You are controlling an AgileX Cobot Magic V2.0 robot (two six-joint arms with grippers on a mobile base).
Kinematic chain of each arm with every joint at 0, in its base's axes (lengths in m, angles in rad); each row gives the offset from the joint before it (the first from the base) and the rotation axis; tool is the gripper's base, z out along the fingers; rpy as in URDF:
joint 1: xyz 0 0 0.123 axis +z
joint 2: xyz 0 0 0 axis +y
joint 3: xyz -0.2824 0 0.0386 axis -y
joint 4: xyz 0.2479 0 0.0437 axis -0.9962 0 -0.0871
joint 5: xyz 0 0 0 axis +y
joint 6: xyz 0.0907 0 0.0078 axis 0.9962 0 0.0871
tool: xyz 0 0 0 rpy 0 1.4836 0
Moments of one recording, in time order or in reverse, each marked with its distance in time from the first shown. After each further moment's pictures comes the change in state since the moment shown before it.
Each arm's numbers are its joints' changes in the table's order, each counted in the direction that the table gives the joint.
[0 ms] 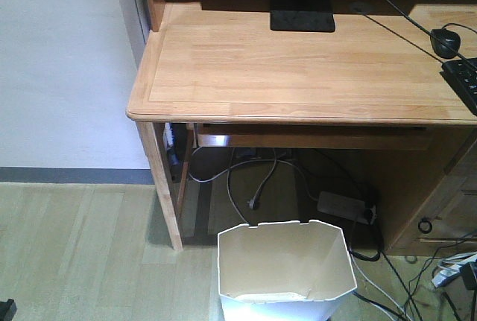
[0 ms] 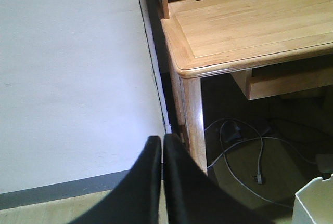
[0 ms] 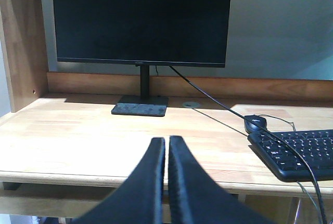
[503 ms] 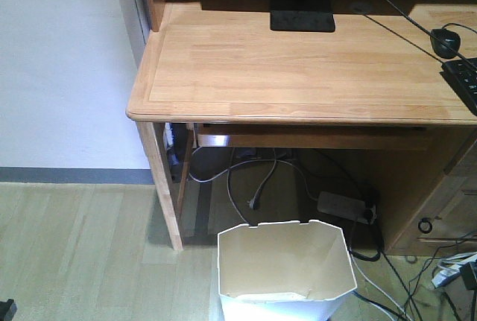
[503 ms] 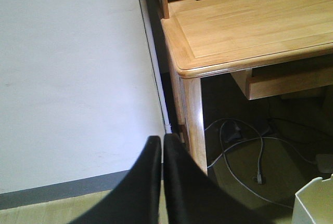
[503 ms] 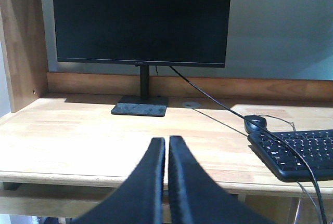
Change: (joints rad) left arm 0.000 0.000 0.000 0.000 0.000 0.000; right arm 0.000 0.000 0.000 0.000 0.000 0.000
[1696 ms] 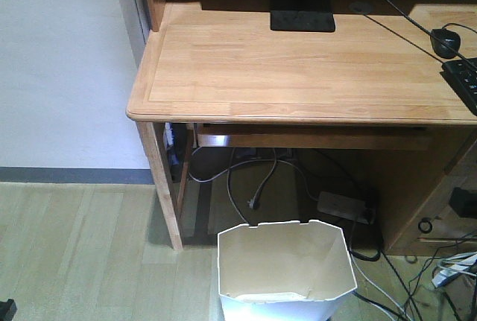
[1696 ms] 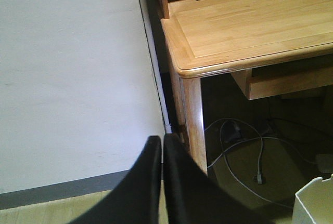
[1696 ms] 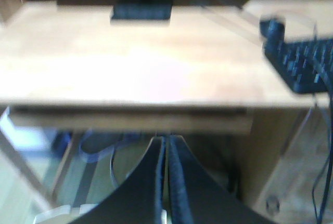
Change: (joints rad) left arm 0.000 0.000 0.000 0.000 0.000 0.000; right arm 0.000 0.586 0.369 -0.069 0.267 -0.007
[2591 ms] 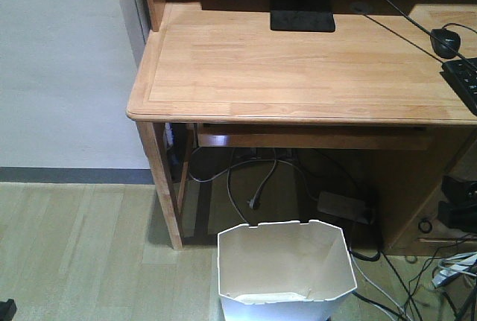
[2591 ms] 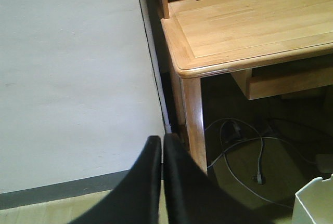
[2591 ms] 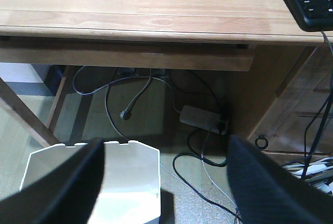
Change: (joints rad) left arm 0.000 0.000 0.000 0.000 0.000 0.000; right arm 0.000 0.104 0.034 0.030 0.153 0.000
